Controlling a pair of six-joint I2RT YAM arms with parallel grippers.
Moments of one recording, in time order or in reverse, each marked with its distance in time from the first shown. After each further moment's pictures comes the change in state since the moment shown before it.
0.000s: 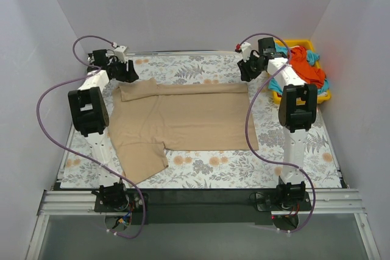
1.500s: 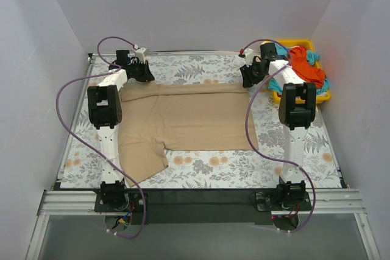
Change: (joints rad) left arm -0.161 0.229 0.194 -0.022 0.014 -0.126; right arm -0.034 0.083 0.000 -0.047 -0.012 0.051
